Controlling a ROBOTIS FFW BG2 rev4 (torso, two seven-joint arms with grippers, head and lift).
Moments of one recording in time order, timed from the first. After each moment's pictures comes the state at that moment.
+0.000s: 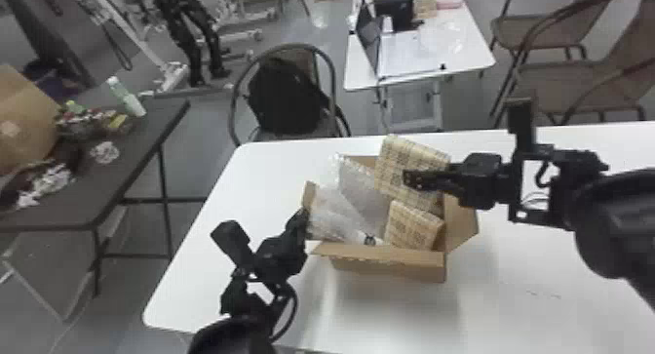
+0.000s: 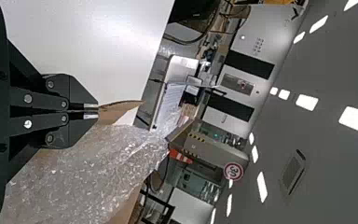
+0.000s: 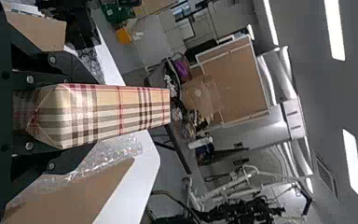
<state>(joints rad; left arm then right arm) 0.11 0.00 0.31 -1.47 0.34 0.02 -0.44 -0.50 -0.07 0.44 -1.19 -0.37 0.37 0.91</state>
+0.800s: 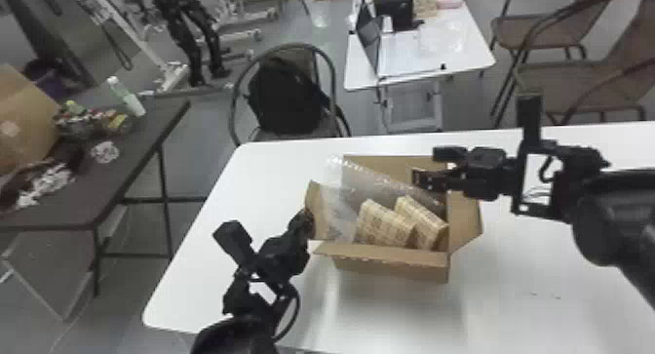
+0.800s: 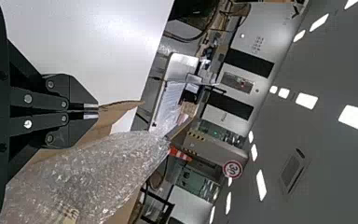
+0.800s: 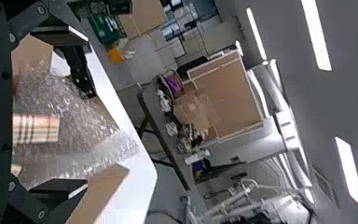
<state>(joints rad) 0.11 0.00 0.30 -1.46 0.34 0.01 -0.44 -0.52 -0.03 0.34 -1.08 -0.35 0.31 0.97</state>
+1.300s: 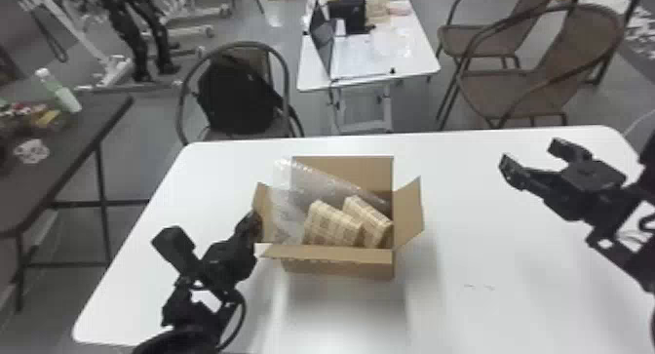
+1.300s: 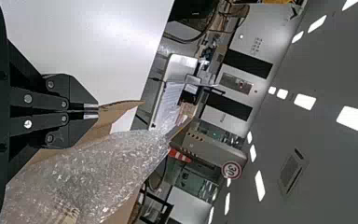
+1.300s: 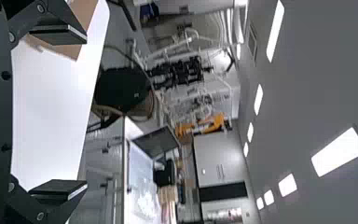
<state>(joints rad) 0.11 0.00 0.31 -1.46 0.35 0.00 -0.44 -0.05 -0.10 -0.04 -1.66 -0.24 0.21 0.57</state>
